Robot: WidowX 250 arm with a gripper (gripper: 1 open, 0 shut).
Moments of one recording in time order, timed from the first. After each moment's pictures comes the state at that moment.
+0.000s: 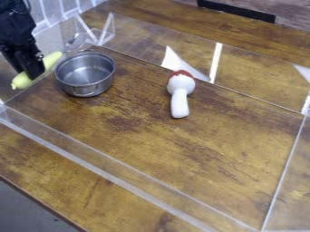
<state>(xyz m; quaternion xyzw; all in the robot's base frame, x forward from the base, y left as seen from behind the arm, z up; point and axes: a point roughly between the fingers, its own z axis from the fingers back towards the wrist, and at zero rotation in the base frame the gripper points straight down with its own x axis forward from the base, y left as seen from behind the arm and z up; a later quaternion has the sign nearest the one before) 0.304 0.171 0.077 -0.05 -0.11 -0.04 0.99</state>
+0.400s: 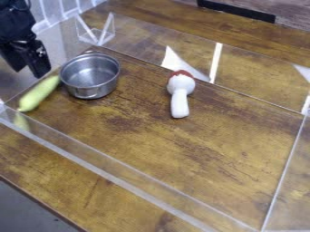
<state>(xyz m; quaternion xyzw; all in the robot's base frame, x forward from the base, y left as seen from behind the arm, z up) 0.308 0.171 0.084 -0.05 -0.10 -0.03 0.99</state>
